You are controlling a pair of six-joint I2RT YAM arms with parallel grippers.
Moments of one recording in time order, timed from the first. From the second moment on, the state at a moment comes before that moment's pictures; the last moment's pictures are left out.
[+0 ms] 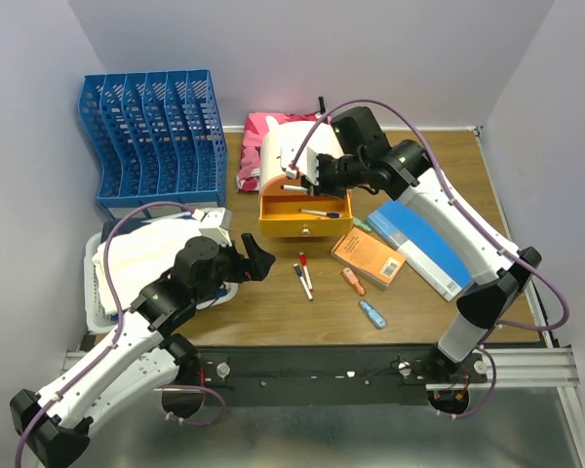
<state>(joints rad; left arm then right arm) -0.68 0.65 0.62 -0.37 -0.10 -0.63 0.72 1.69 1.94 -0.98 -0.36 -0.87</state>
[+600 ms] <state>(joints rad) -0.72 0.78 0.60 -0.34 0.00 -0.71 0.70 1.71 1.73 -0.86 -0.30 -0.83</state>
